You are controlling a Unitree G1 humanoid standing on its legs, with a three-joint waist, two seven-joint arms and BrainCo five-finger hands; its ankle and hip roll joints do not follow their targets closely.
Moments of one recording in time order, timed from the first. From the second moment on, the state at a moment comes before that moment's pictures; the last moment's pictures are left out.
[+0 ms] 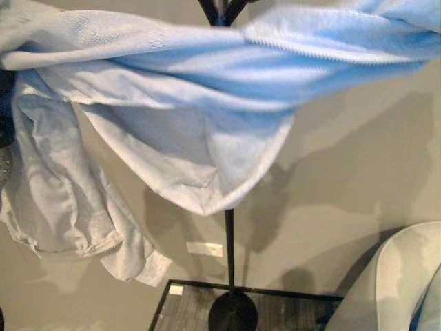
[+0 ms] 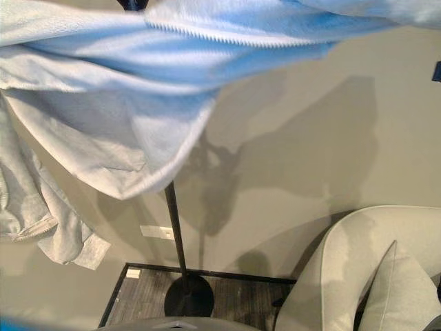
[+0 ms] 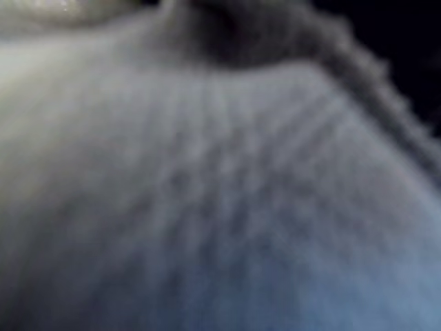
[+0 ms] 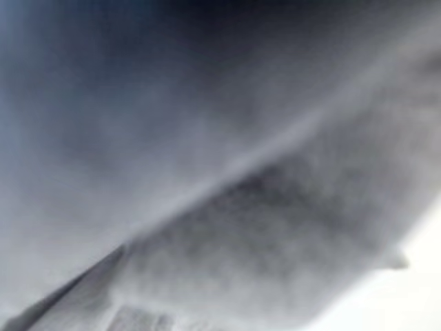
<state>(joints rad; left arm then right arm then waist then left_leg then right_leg) -0.41 1.26 0.08 0.30 0.68 -0.11 0.79 -0.66 -1.21 -0.07 0.17 0.06 -0.37 -0.45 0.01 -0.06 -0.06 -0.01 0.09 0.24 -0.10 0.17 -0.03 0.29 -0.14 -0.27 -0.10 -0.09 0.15</state>
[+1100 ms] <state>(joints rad) -0.14 0.53 -0.13 0.37 0.47 -0.17 0.58 -0.19 -0.58 0.11 0.40 0.09 -0.17 -0.23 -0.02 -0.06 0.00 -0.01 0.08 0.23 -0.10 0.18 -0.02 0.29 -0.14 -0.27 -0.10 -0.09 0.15</state>
